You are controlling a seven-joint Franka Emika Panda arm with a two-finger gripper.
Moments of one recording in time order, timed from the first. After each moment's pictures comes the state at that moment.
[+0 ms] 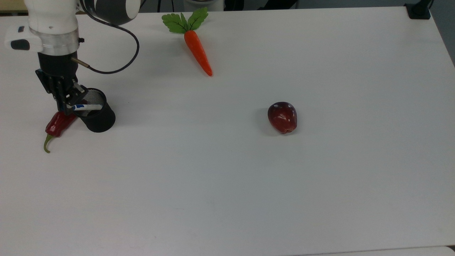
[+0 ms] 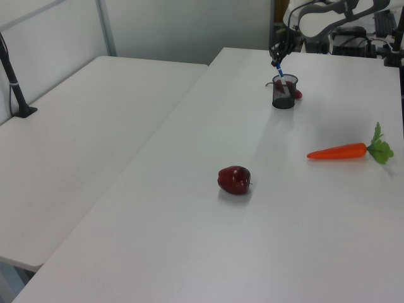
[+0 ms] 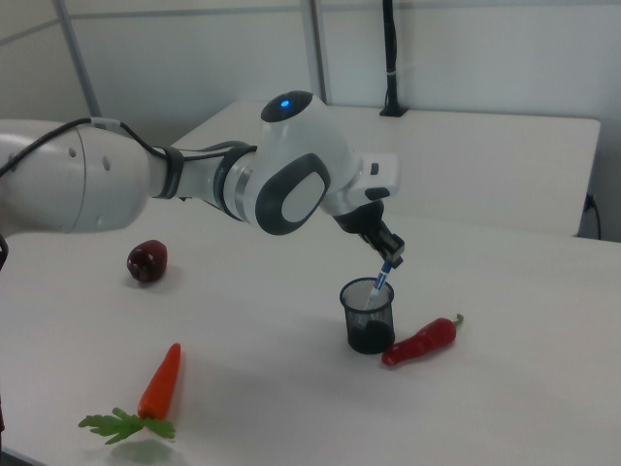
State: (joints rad) arm -0.22 0.40 -0.10 -1.66 -0.05 2.51 0.19
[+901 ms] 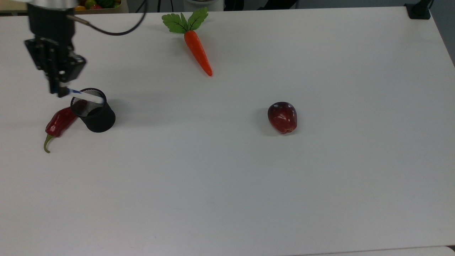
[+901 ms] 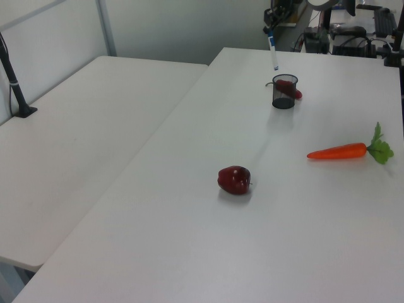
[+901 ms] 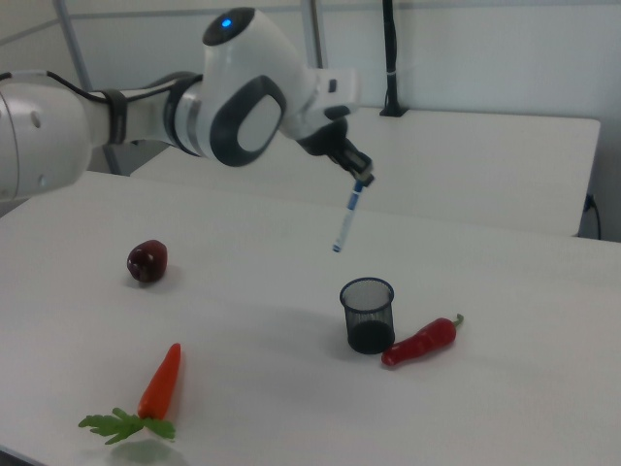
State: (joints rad) arm -0.18 0.27 -0.05 -1.59 -0.03 2.47 0.22
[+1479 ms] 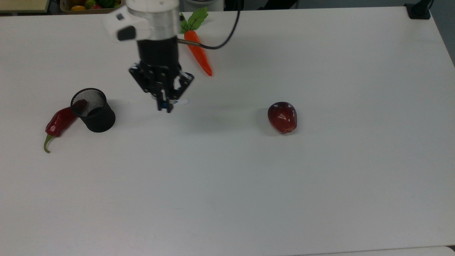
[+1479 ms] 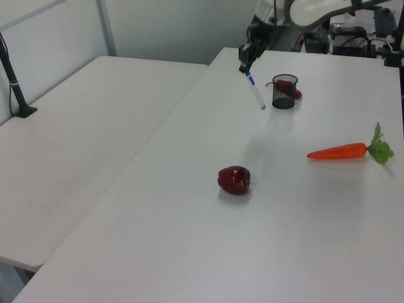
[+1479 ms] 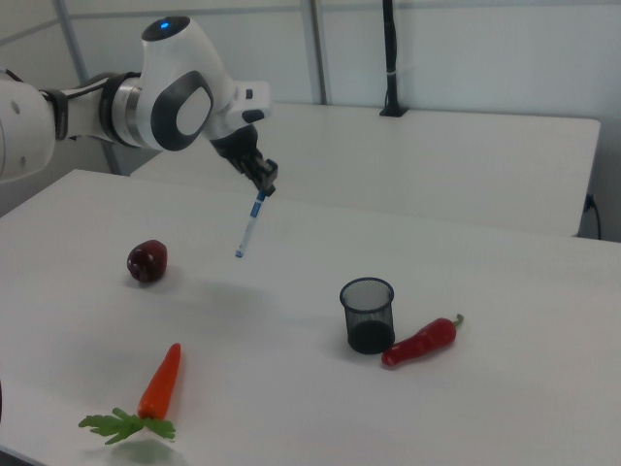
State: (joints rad) arm 0.05 0.30 -0.01 -1.59 -0.03 2.30 0.28
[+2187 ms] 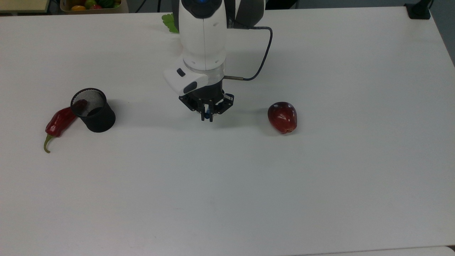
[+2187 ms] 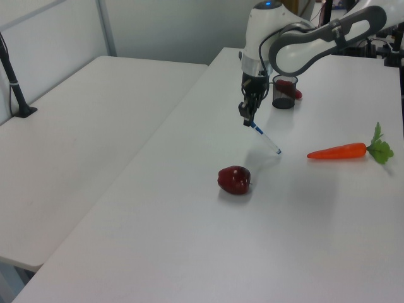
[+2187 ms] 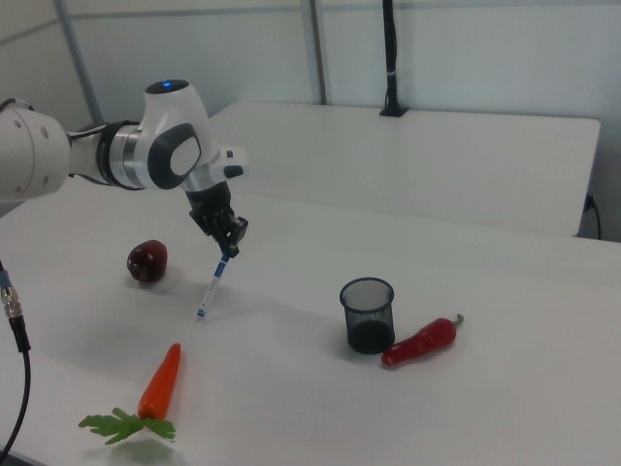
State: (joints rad) arm 0.16 0.43 -0.01 -1.61 -0.03 2.18 0.22
